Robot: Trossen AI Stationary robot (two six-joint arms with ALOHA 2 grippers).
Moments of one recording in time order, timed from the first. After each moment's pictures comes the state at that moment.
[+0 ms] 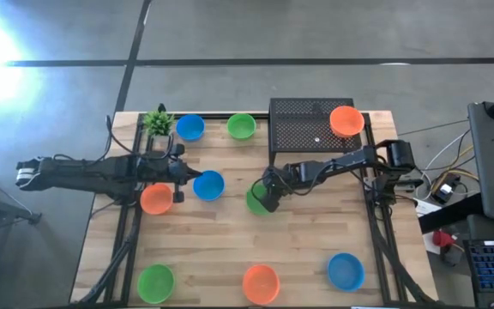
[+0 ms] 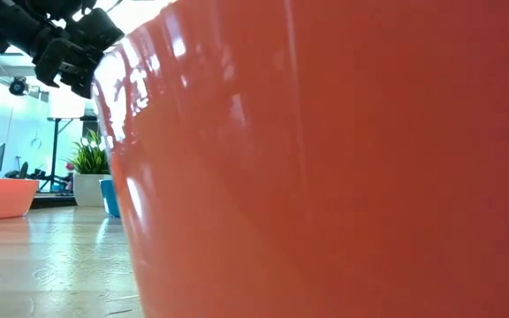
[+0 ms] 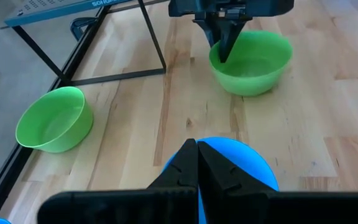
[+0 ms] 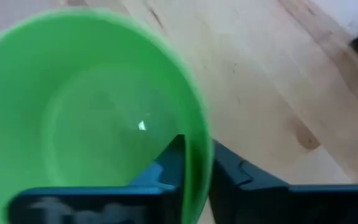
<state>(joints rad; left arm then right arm) 0.09 0.69 0.45 -0.26 -0.11 0.21 -0.03 1.81 1.02 -0.31 0.09 0.63</state>
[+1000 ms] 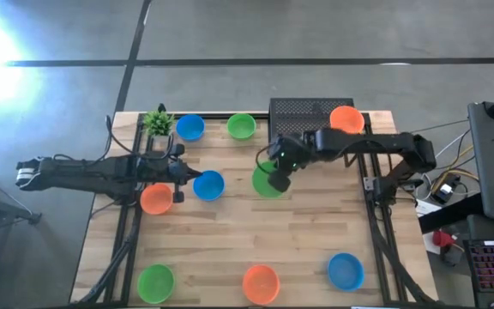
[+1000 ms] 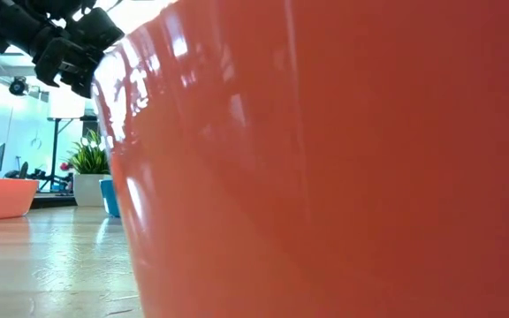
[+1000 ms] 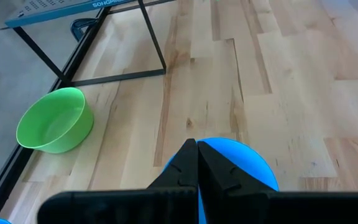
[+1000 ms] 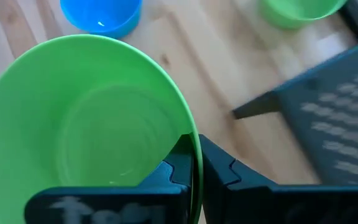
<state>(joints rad) 0.09 0.69 0.45 -0.26 -0.11 0.21 -0.09 1.61 1.53 -1.00 0.13 0.38</state>
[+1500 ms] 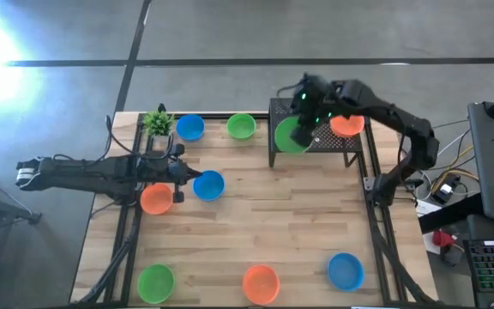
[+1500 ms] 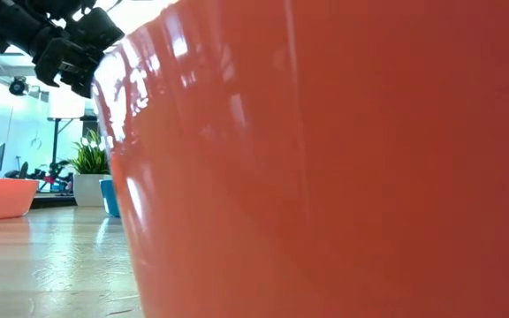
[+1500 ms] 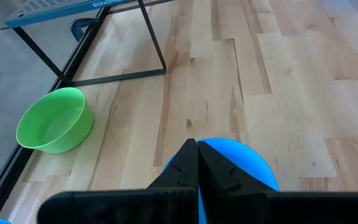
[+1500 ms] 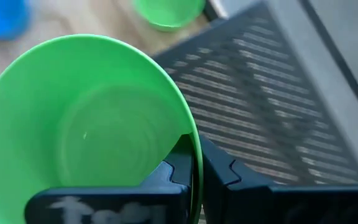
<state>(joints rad) 0.09 0.69 0.45 -0.26 -0.11 0.21 -0.47 1.59 1.78 -1.31 0.13 0.04</state>
